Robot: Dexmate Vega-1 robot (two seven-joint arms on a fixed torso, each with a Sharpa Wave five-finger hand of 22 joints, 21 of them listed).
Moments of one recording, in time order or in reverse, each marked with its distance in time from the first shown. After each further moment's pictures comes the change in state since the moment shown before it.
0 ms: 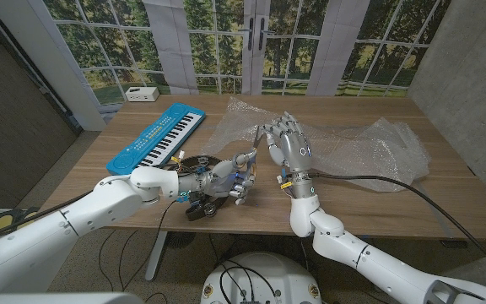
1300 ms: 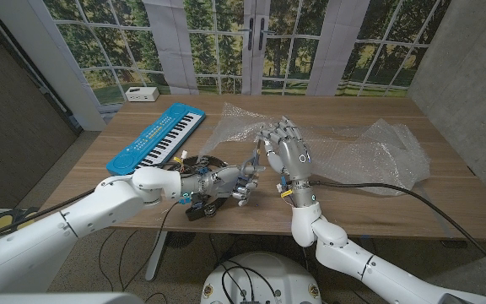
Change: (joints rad) left arm 0.016 0.017 0.001 -0.047 0.037 -0.009 0.036; left_hand 0.299 0.243 0.228 -0.073 -0.082 -0.022 0.022 -0.003 -0.001 -0.016 0.016 -0.001 0.000 -0.045 0.023 -0.034 -0.009 -0.061 0.018 0.037 0.051; right arm -0.047 -0.028 -0.009 -0.053 -0.060 -0.004 0.002; right_hand 0.000 0.000 0.003 -0.003 0.000 0.002 0.002 -0.005 0.000 0.000 0.000 0.004 -0.001 0.004 -0.004 -0.015 0.016 0.000 0.000 0.000 0.000
